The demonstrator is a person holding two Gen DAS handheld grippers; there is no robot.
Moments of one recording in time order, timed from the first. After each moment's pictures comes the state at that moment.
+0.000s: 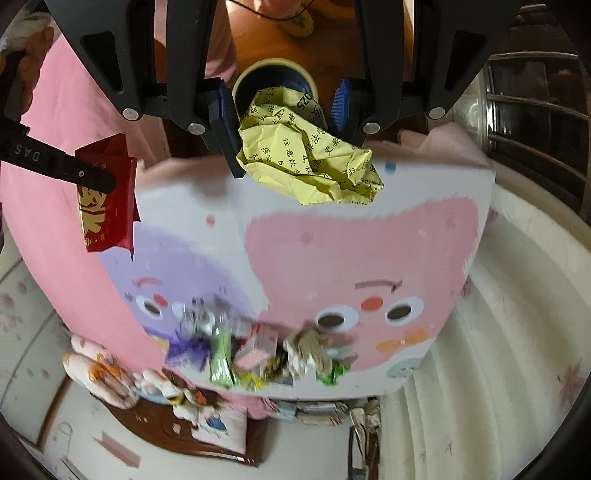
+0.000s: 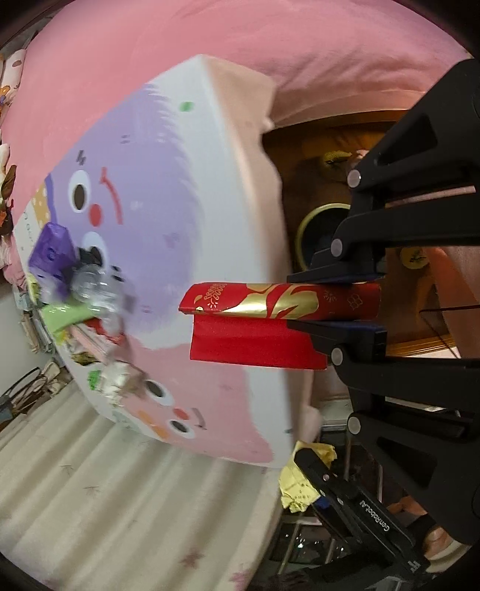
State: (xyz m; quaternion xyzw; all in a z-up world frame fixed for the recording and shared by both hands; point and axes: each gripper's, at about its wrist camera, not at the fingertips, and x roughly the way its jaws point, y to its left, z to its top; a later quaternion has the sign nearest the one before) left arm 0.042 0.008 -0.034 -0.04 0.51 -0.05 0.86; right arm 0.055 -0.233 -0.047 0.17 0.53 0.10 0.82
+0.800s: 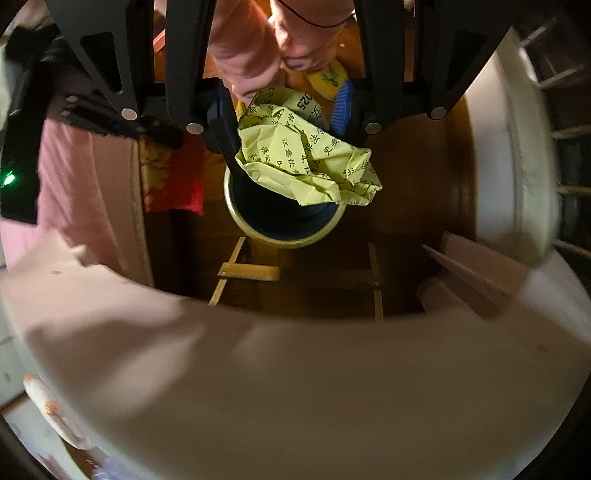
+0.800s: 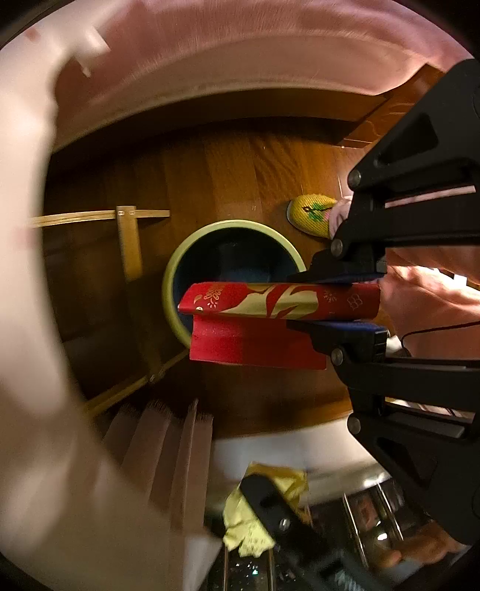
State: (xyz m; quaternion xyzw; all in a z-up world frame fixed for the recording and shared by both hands) left arm 0.002 -0.013 -0.284 -0.11 0.64 -0.02 0.76; right arm 0.016 -0.202 -0.344 0.10 0.69 0.08 0.71
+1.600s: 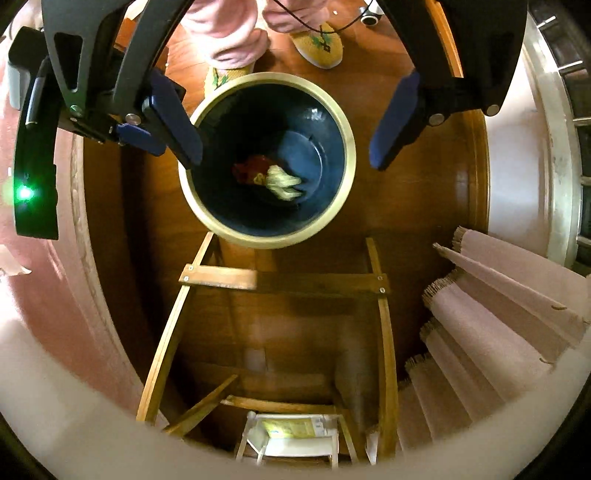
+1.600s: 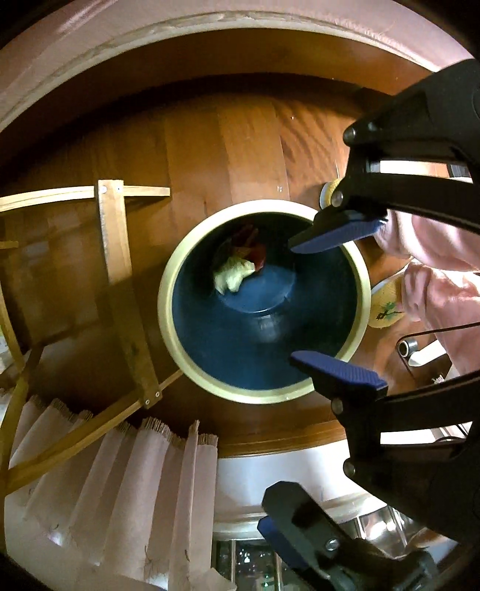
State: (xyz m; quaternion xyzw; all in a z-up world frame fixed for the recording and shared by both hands) left arm 0.032 -0.041 -0.413 -0.07 0.63 0.01 0.78; right arm 0.066 -0.206 -0.468 0.11 0.68 0.11 0.71
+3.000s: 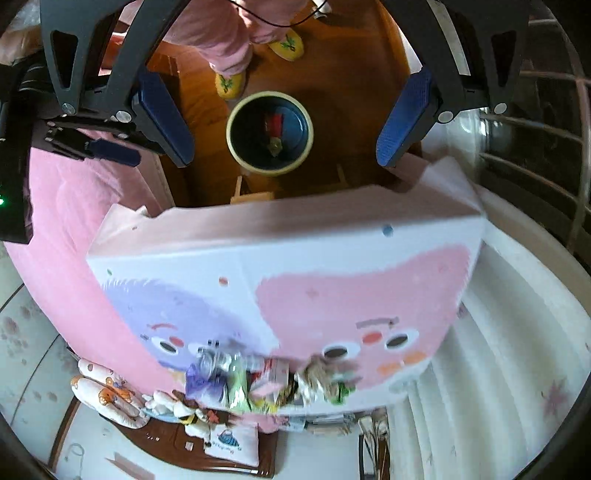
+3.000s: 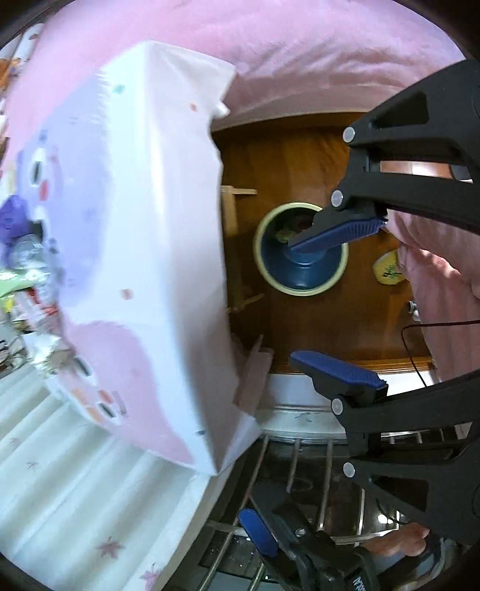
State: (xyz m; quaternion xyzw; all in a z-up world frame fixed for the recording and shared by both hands) left arm -0.036 -0.001 0.015 0.00 0.52 -0.05 0.85; right arm -0.011 -0.200 -0.063 0.12 0.55 0.14 0.81
